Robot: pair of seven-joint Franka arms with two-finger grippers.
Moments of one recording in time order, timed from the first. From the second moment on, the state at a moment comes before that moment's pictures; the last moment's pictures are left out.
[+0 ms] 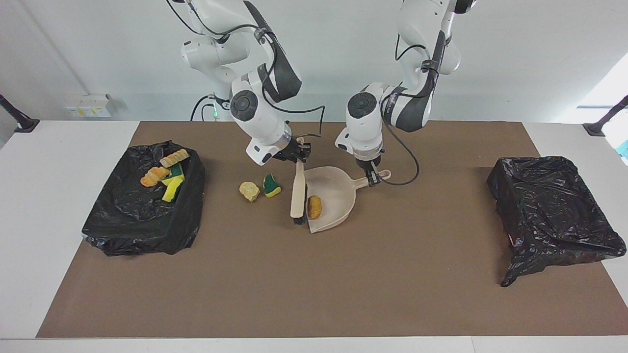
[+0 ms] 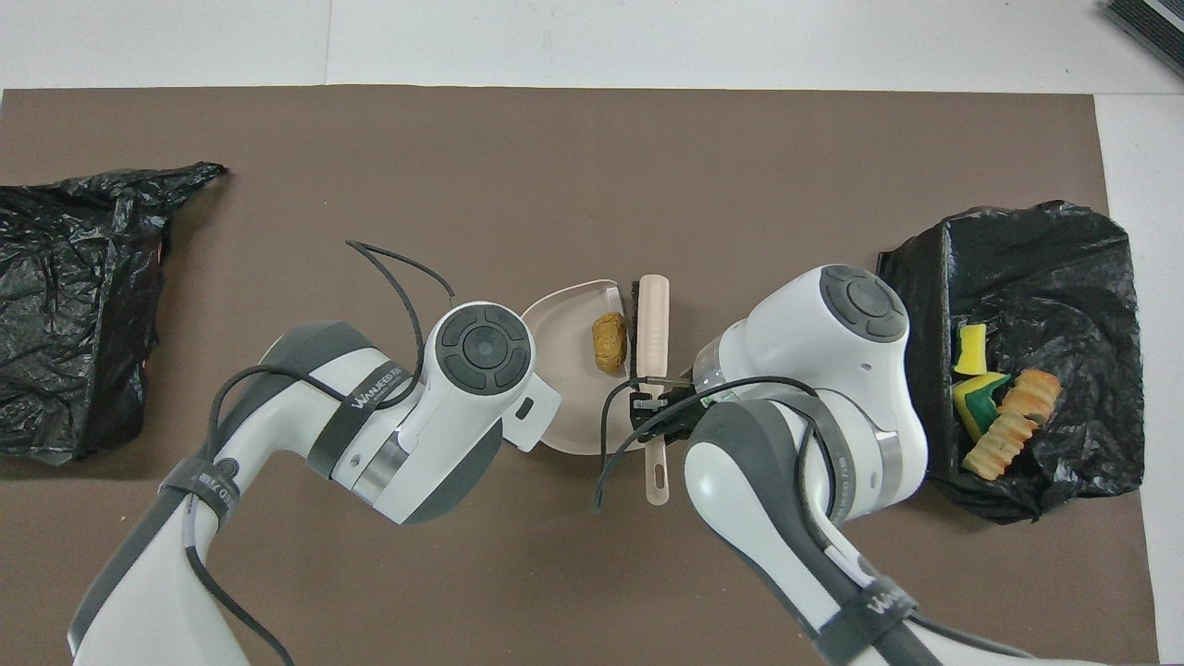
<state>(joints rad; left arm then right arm) -0.66 0.20 0.05 -1.99 0.18 2.05 0.73 0.29 0.08 0.11 -2.01 0.45 1.94 0.30</state>
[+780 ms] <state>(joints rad) -0.76 0.17 0.04 -2.01 0.18 2.01 0.64 0.18 -0.20 0.11 -2.38 0.04 1.81 0.29</state>
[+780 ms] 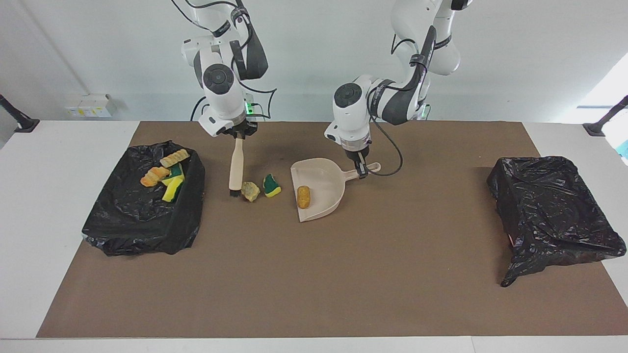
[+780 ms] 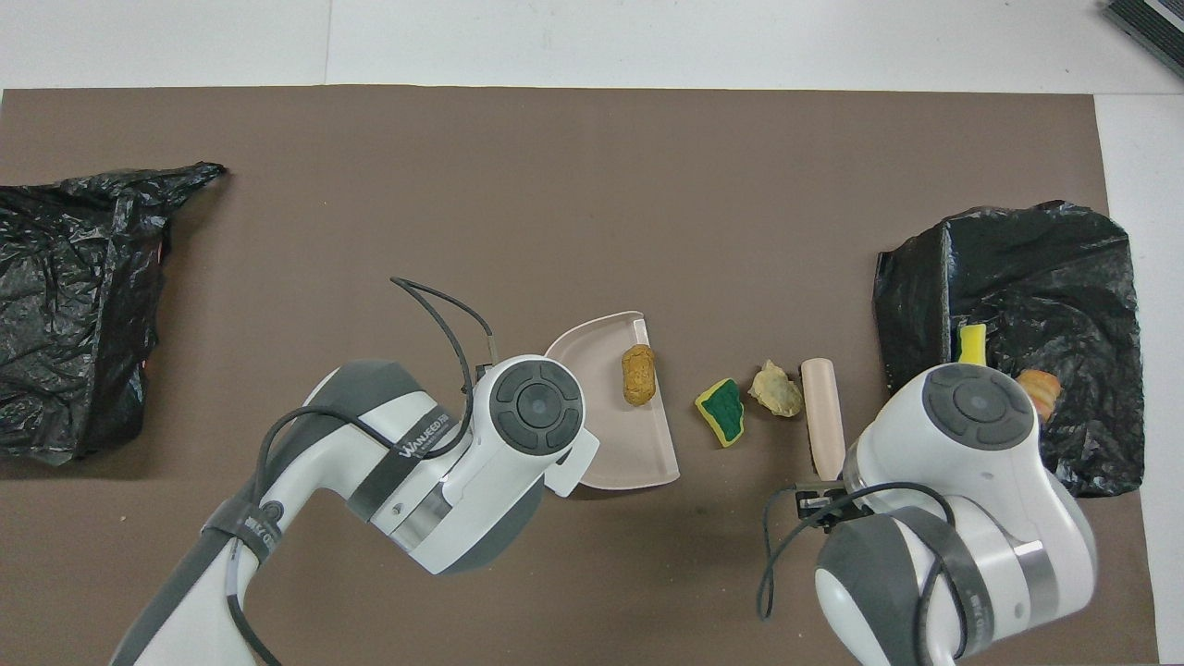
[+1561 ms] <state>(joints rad) -0.78 0.14 0.04 -2.06 0.18 2.03 0.60 0.28 -0.20 0.12 -2.43 0.31 1.92 0.16</state>
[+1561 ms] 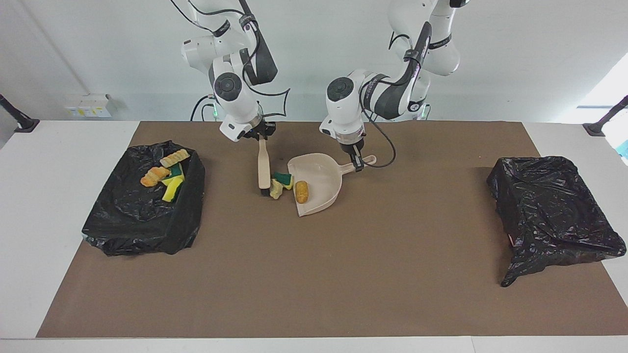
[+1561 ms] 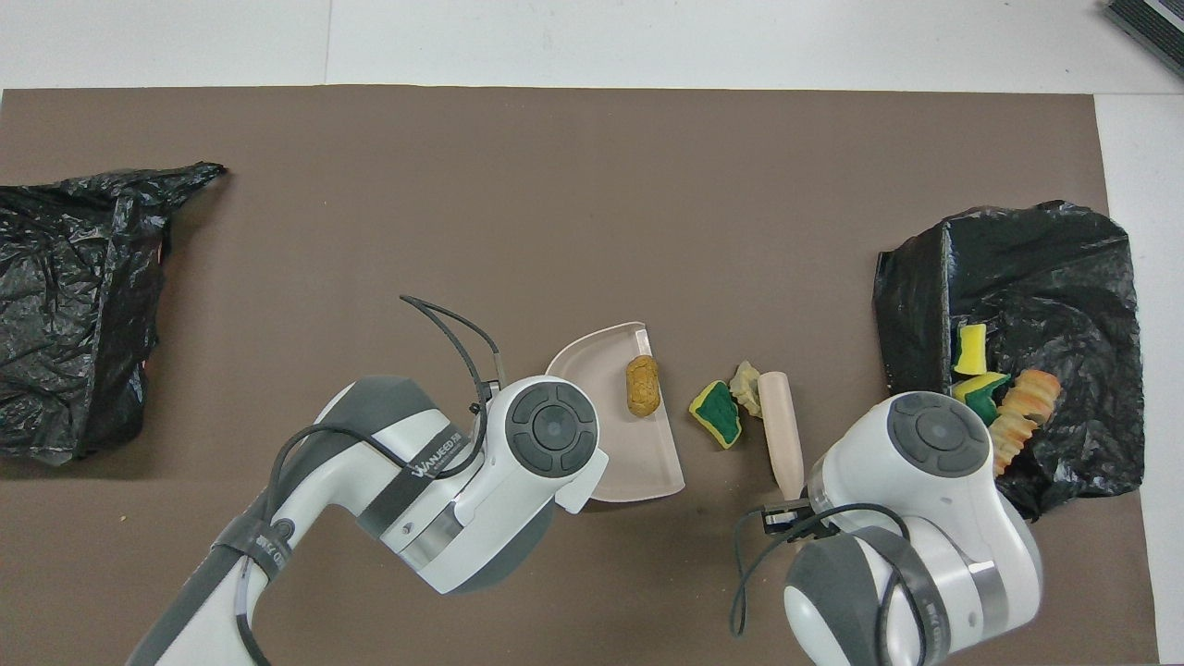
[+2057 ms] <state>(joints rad) -0.77 0.11 0.05 -2.15 0.18 2.19 0.62 0.30 -0.18 0.12 -2.35 0.60 1.91 0.13</state>
